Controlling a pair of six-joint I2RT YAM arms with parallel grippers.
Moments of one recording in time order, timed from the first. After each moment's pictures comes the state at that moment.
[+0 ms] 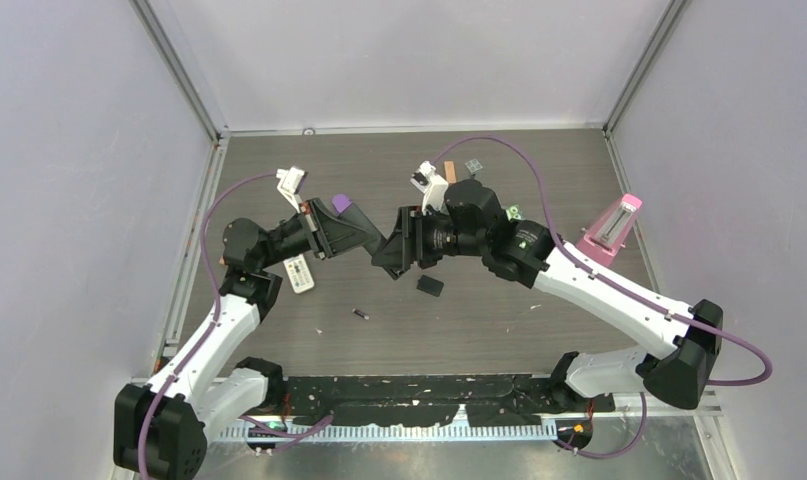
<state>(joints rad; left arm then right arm) -0.27 0.96 0.60 0.67 0.95 -1.18 0.90 1.29 1.25 -0.38 -0.30 0.72</state>
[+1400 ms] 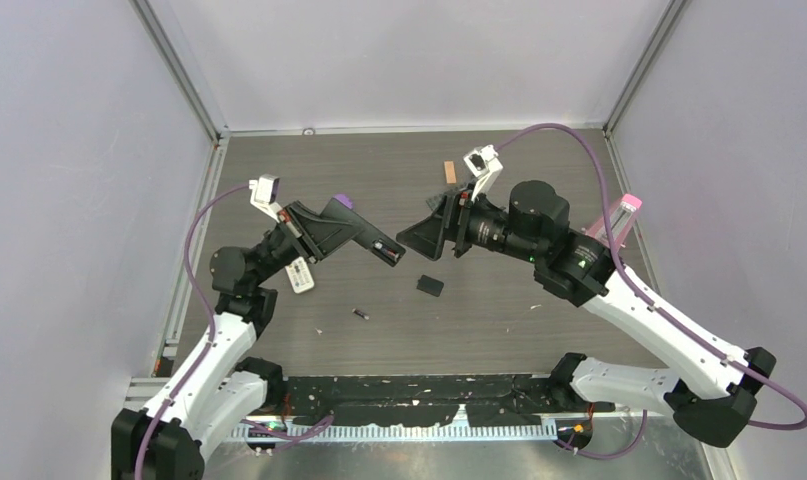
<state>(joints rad) -0.27 0.84 0.51 0.84 0.77 -1.25 0.84 1.06 1.19 -0.28 -0.24 0.65</state>
